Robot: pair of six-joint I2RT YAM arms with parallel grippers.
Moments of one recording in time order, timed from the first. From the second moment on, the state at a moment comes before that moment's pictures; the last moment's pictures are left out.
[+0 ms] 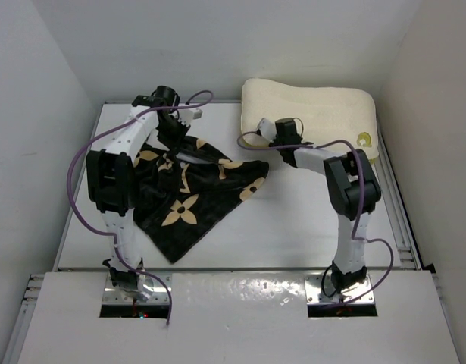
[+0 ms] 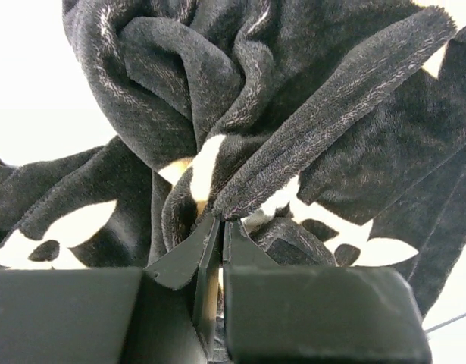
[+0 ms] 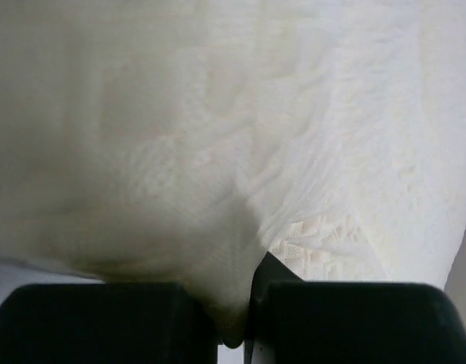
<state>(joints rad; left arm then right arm) -0.16 2.04 1.87 -1.08 0.20 0.55 0.33 2.08 1.26 0.13 0.33 -0.84</state>
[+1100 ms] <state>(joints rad) -0.21 1.96 1.82 -0.95 0.24 0.55 0.84 1.17 0.81 -0.43 -0.21 -0.27</state>
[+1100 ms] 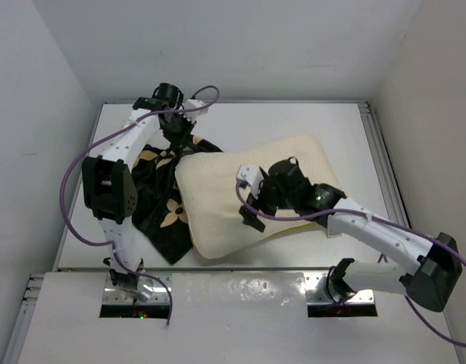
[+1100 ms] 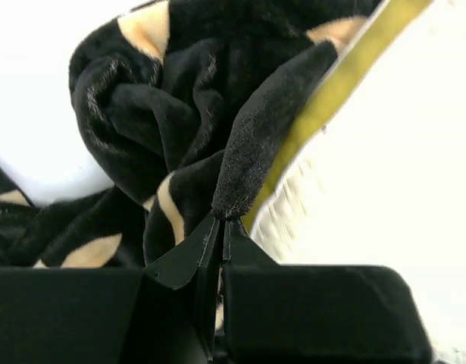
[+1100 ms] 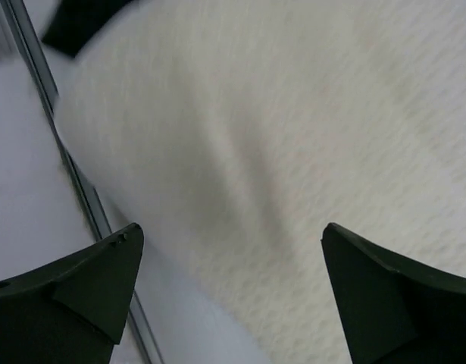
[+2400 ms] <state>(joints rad) -0.20 1.78 1.67 -1.01 0.40 0.61 0.55 2.07 1.37 -0.04 -0.79 -0.30</state>
